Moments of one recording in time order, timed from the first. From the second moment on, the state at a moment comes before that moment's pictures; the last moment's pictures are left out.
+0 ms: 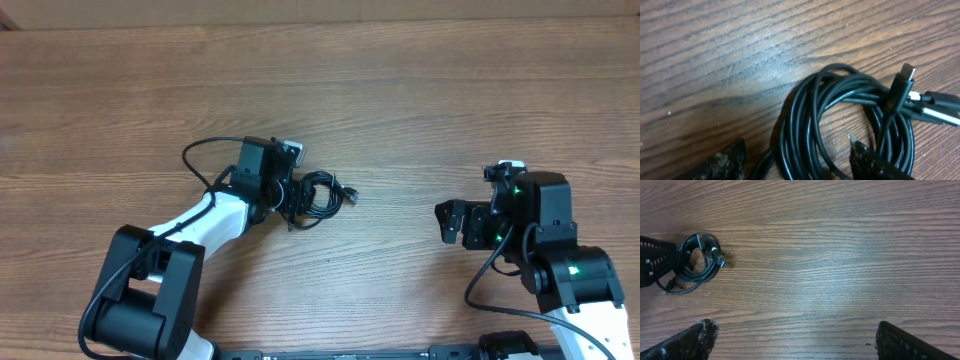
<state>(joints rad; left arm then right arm) -0.32 1.73 0.79 -0.07 0.30 -0.08 0.10 0.89 0.84 -0.91 -0.14 0.17</state>
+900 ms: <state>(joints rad) -0.39 1.73 0.79 -0.06 0.16 -0.08 0.10 0.89 0.84 -0.91 -0.17 0.17</state>
